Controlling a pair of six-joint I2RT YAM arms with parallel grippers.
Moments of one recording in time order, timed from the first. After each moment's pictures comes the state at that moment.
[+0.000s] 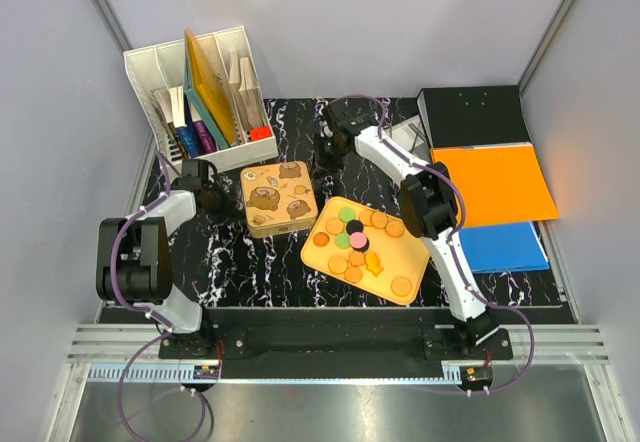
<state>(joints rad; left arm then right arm) 0.02 1.57 0.85 -0.35 0.27 -0.76 0.55 2.48 2.24 -0.77 -0.34 0.51</state>
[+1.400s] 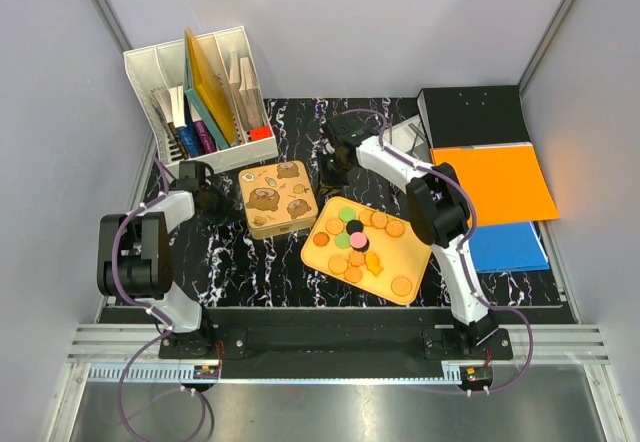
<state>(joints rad) 0.06 1.61 0.84 -0.31 0.28 -0.81 0.58 2.32 1.95 -0.75 -0.31 0.50</state>
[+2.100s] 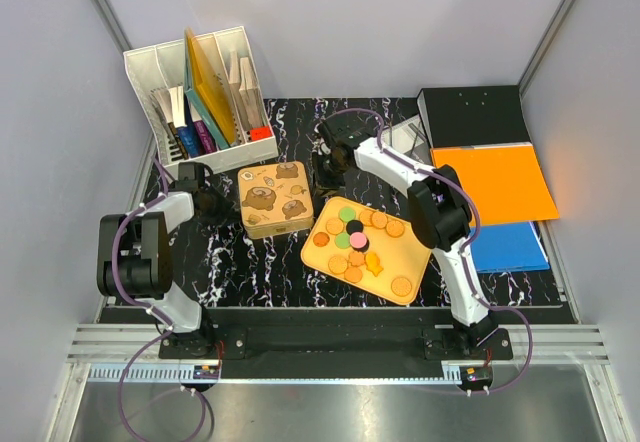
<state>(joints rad) 0.06 1.61 0.82 -0.30 0.28 -0.81 0.62 2.28 1.92 -0.74 -0.32 0.50</state>
